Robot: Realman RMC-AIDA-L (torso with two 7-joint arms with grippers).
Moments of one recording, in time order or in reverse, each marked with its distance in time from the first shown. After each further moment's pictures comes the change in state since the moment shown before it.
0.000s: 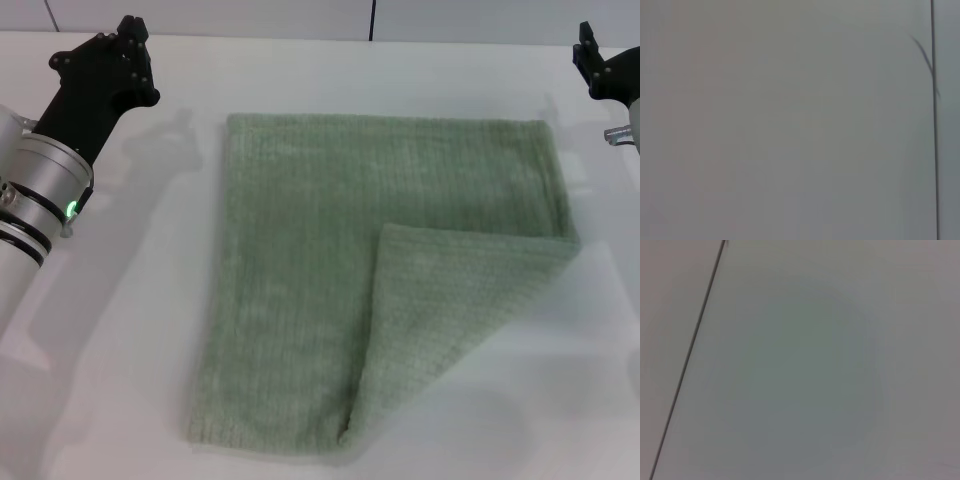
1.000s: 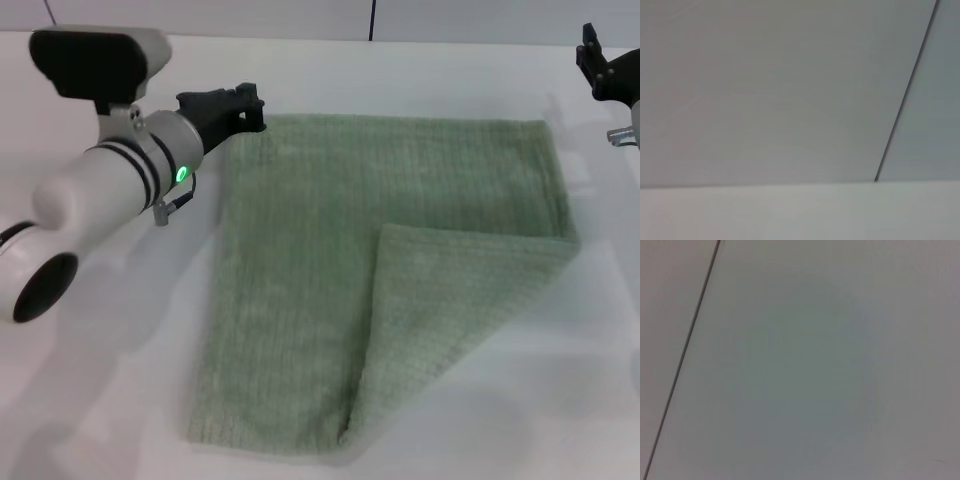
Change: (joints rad) left arm -0.084 0.027 0.111 -0.398 0.006 -0.893 -0.214; right arm 0.003 -0.002 0.005 0.011 -0.001 0.000 0.000
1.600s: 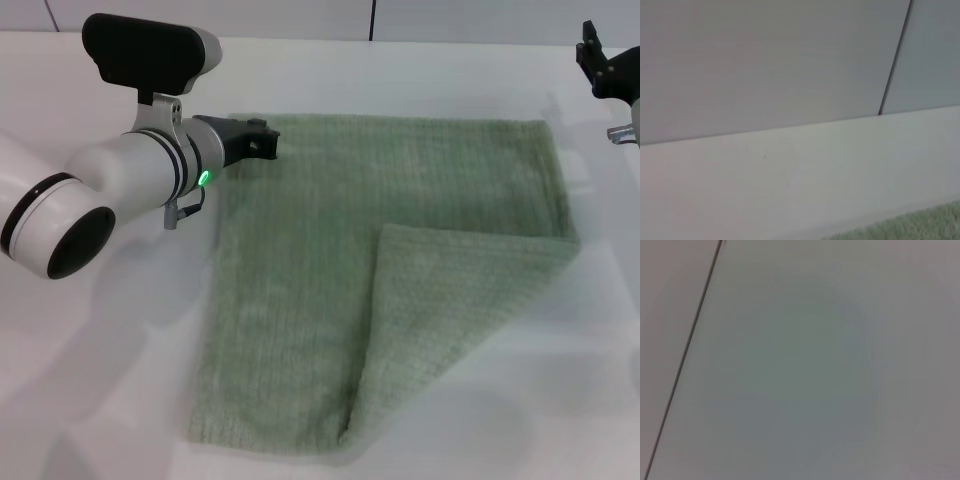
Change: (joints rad) left arm -0.081 -0.009 -0.006 -0.061 -0.005 -0.346 0.074; right arm 0.003 -0.001 0.000 0.000 -0.001 0.002 0.000
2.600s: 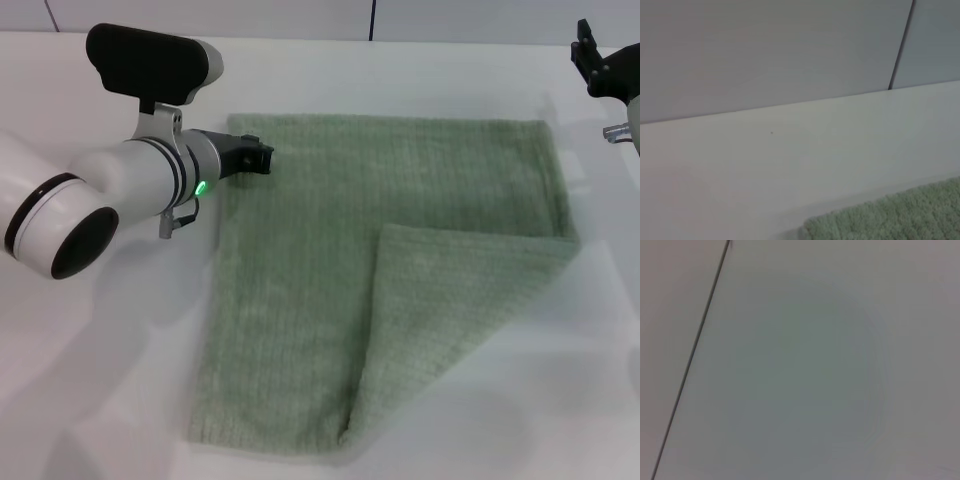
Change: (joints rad) left arm -0.013 -0.005 -0.001 0.027 -0.002 -0.044 0.016; right arm 0.001 0.000 -0.009 -0.006 0.000 0.000 0.000
